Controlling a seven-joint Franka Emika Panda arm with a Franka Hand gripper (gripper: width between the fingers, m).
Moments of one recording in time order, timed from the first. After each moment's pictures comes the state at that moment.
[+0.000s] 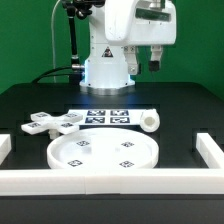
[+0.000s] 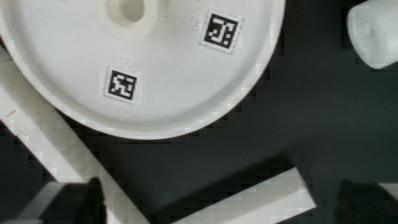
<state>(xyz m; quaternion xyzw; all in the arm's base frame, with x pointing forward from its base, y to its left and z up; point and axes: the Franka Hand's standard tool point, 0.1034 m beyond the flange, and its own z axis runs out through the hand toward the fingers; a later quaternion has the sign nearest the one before) 0.526 0.037 0.147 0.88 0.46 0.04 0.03</state>
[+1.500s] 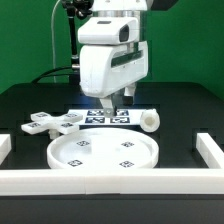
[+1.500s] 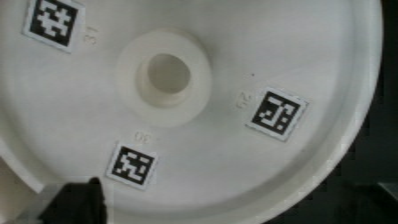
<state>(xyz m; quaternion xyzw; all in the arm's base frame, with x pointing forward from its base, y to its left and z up) 0.541 -0.013 0.076 0.85 0.52 0.01 0.01</state>
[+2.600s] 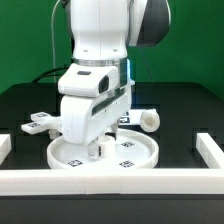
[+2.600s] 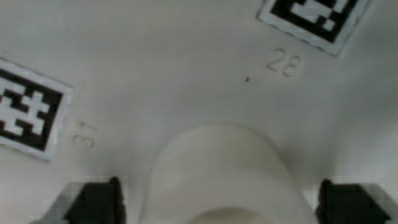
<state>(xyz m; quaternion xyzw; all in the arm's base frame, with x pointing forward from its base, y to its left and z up) 0.549 -0.041 0.011 0.85 0.52 -0.01 -0.01</state>
